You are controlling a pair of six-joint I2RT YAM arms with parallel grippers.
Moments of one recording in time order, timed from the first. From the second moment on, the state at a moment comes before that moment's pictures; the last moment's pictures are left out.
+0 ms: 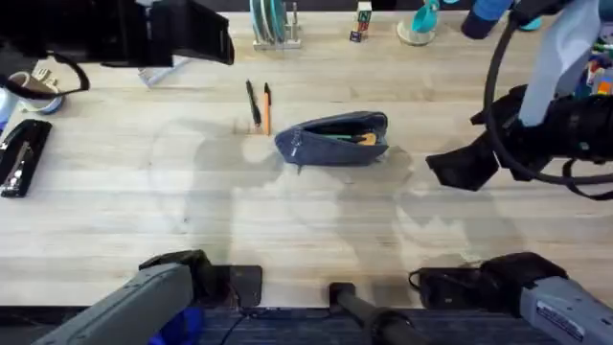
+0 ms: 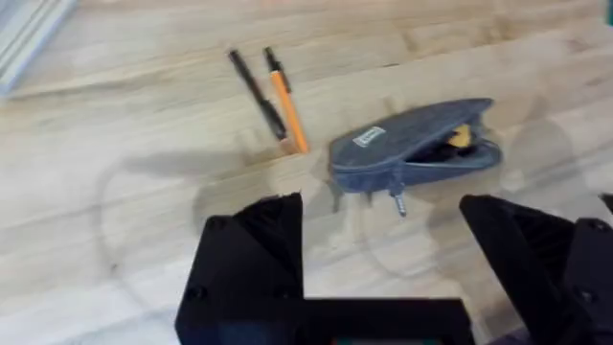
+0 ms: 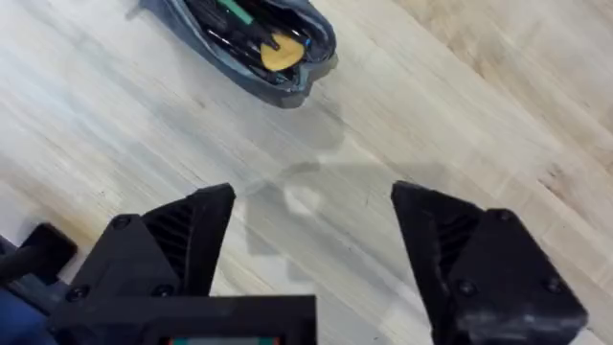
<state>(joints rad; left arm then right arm) 0.17 1.20 1.50 -1.33 0.47 0.18 0.19 0.92 1.02 -1.14 -0.21 -0.41</state>
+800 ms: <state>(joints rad) -0.09 1.65 1.50 -1.20 0.10 -0.17 0.19 0.92 1.02 -1.14 -0.21 -0.41</state>
